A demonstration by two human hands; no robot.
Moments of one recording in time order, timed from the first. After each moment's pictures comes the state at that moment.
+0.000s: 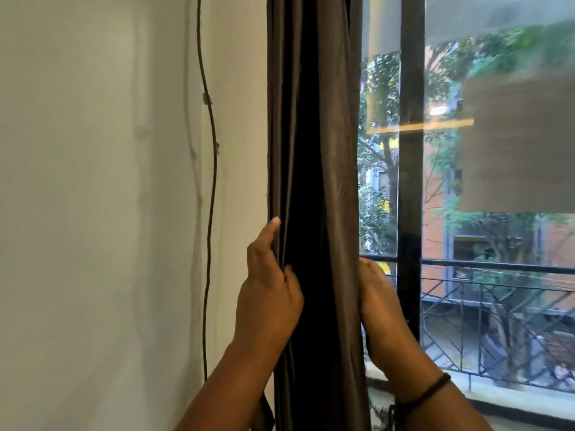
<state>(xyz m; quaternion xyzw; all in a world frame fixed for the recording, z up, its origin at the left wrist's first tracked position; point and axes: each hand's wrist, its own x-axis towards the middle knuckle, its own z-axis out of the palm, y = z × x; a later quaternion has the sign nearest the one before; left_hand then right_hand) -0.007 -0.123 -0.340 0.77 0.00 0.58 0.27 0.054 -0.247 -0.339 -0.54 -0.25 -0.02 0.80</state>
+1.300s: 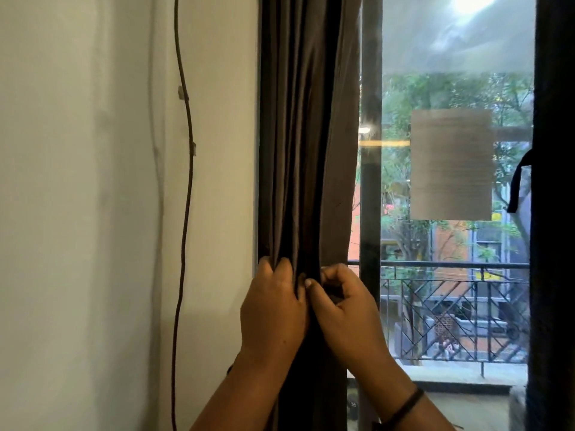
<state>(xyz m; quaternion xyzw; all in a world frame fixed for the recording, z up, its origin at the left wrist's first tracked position) -0.008 -0.101 -0.340 0.84 0.02 0.49 0.23 0.017 -0.197 -0.350 -0.71 -0.27 -0.33 0.56</state>
